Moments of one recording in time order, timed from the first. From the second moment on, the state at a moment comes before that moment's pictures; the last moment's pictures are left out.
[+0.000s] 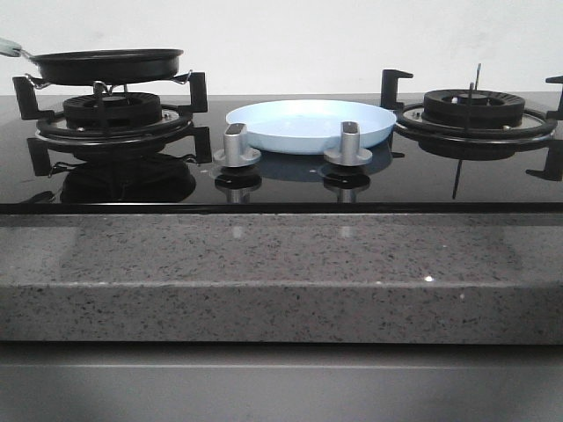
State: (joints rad) left arm -0.01 0.61 -0.62 -0.10 0.29 0.08; right arm 0.02 0.57 -0.63 0.06 0.35 0.01
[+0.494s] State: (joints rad) left arm -0.01 0.61 -0.62 -0.10 0.28 0.08; right arm 0.02 0.61 -0.64 0.10 0.32 0.01
